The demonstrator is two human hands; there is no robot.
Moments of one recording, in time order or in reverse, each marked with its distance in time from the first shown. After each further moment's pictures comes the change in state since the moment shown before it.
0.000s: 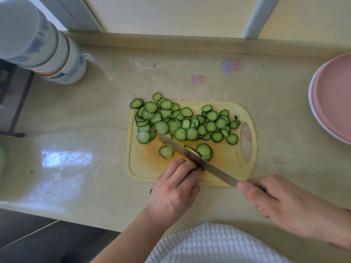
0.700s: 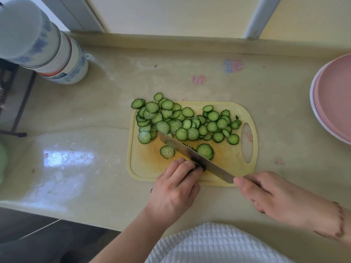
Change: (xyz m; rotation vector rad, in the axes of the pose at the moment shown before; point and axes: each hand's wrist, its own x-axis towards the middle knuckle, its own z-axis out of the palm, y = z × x) left_hand -0.001 -0.003 0.000 -0.003 -0.014 -0.005; right_hand 0.014 0.003 0.002 0.016 -0.028 0.026
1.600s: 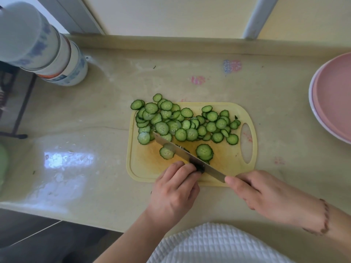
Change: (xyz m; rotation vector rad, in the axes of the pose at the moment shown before) left_hand -0.002 0.004 -0.002 0.026 0.034 0.008; right_hand 0.007 -0.007 0.005 -0.053 -0.003 -0.013
